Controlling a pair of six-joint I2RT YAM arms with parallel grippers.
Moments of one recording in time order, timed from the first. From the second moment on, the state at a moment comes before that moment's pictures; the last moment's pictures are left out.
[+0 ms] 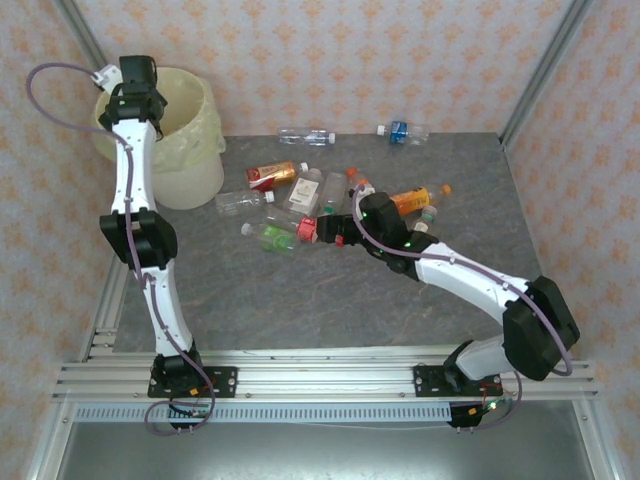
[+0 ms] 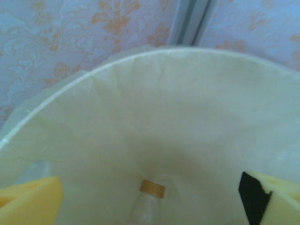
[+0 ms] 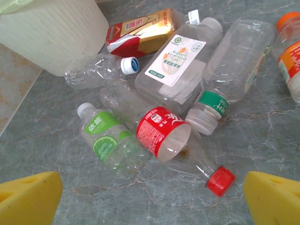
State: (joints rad) left arm 0.22 2.23 2.54 -0.95 -0.52 -0.56; right arm 0.68 1.38 0.92 -0.08 -0.01 0.49
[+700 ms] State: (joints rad) left arm -0.16 1.31 1.40 -0.65 -0.25 -0.87; right arm 0.64 1.22 0.75 0.01 0.23 0.61
